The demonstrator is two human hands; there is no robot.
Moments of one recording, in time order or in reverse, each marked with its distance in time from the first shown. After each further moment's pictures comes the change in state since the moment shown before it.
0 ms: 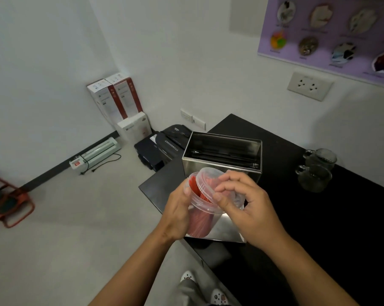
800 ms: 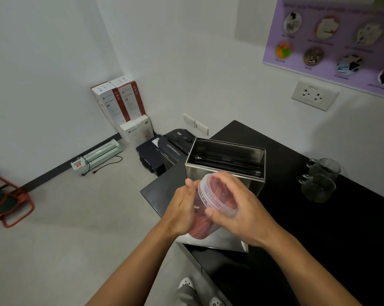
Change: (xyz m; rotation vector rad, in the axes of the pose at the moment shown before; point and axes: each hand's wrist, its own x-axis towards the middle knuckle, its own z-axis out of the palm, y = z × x) left_hand 0.022 0.003 -0.003 0.050 -0.053 -0.053; right_hand 0.025 0.018 0.003 -0.169 -0.271 0.020
